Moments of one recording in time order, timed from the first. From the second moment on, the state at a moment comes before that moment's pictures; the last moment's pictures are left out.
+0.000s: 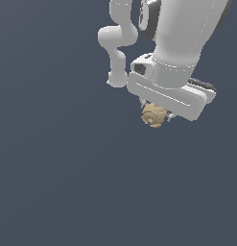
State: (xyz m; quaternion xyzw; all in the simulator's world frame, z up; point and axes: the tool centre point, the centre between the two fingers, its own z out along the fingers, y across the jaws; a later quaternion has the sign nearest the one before) arm 0.040 0.115 0.331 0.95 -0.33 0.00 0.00
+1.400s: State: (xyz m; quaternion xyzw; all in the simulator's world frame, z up) arm 0.076 0.180 0.420 0.95 -0.33 0.00 0.00
